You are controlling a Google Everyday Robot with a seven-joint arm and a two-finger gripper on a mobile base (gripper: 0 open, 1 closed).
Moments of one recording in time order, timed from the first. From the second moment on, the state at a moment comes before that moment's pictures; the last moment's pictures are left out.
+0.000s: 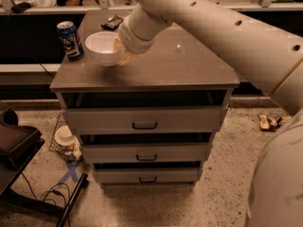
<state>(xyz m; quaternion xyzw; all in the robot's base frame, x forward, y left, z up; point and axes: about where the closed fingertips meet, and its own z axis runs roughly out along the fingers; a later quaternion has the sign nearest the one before) 0.677 0.083 0.879 -0.89 0.32 -0.09 0.31</state>
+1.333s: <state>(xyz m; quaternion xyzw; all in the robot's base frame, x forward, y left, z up) 0.678 0.141 0.849 -0.92 0.25 -0.10 0.27</state>
